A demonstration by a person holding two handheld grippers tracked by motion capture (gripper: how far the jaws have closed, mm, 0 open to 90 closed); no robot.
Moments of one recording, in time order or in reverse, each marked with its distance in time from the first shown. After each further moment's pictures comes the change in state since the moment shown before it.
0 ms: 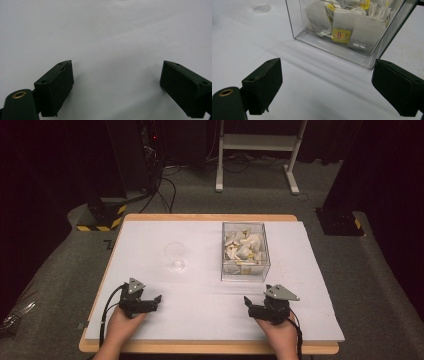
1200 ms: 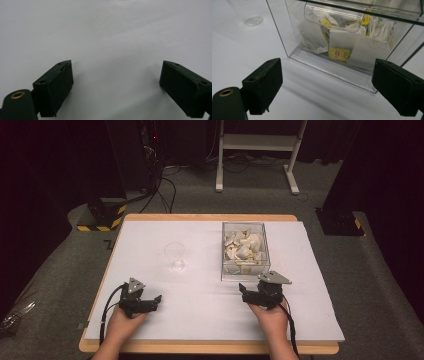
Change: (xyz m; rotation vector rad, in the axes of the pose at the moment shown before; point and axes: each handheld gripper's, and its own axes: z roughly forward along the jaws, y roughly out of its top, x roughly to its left) left arm 0.000 0.000 0.000 0.002 -0.008 -0.007; right arm -0.004 0.031 0.030 0.011 -0.014 0.056
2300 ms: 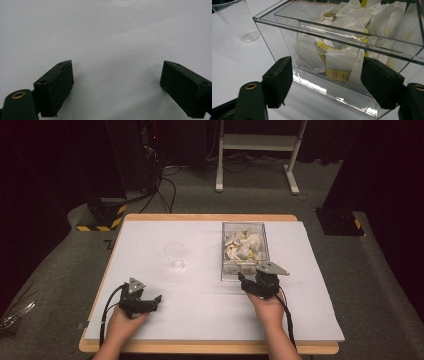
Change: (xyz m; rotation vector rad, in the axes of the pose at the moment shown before) left arm 0.000 0.000 0.000 -0.001 0.008 0.005; right arm -0.005 0.018 0.018 -0.049 -0.001 0.023
